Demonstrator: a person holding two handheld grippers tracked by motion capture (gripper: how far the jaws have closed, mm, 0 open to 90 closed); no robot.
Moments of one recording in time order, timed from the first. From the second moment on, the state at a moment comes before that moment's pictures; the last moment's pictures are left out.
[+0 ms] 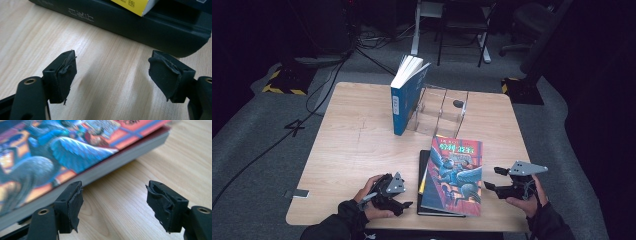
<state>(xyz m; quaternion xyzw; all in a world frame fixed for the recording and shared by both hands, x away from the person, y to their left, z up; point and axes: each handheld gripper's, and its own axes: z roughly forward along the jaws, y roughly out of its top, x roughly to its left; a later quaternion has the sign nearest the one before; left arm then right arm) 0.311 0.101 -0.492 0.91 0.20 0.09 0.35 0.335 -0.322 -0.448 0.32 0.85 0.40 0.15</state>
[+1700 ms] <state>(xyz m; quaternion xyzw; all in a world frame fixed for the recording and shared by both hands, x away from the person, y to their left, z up) 0.322 0.097 -0.505 0.91 0.18 0.06 0.37 0.348 -0.286 -0.449 0.31 0.86 0.41 0.03</state>
